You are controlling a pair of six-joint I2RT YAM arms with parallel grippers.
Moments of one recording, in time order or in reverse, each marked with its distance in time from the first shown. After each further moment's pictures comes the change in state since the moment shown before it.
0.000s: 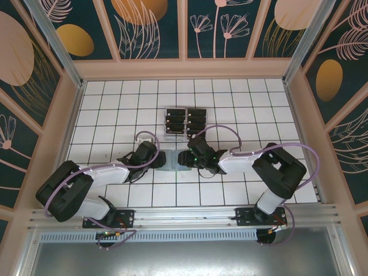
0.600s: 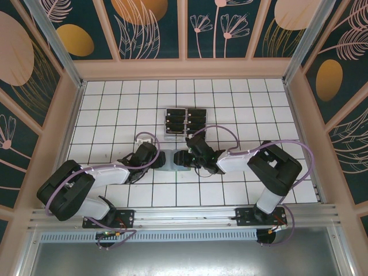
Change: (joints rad) left arm -0.002 0.014 -0.022 0.057 -0.023 0.000; right arm -0.003 0.045 0.000 0.127 -0.122 0.004
